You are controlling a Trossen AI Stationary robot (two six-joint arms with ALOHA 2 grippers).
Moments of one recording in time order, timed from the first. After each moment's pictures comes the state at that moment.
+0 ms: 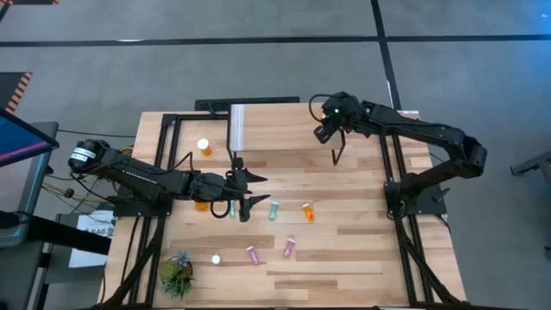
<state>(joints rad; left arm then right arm) -0.21 1.29 0.75 0.27 -0.38 -0.09 -0.49 1.36 1.17 -0.61 0.34 0.15</state>
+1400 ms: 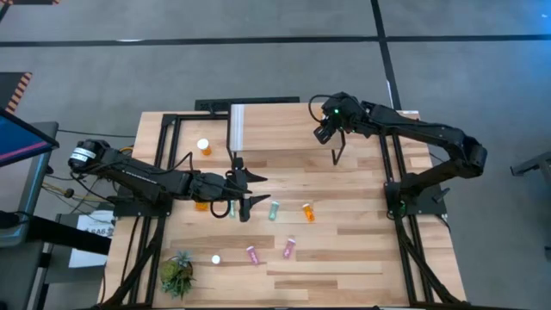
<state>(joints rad) -0.21 1.29 0.75 0.28 -0.38 -0.10 -0.49 1.36 1.17 -0.61 0.34 0.15</state>
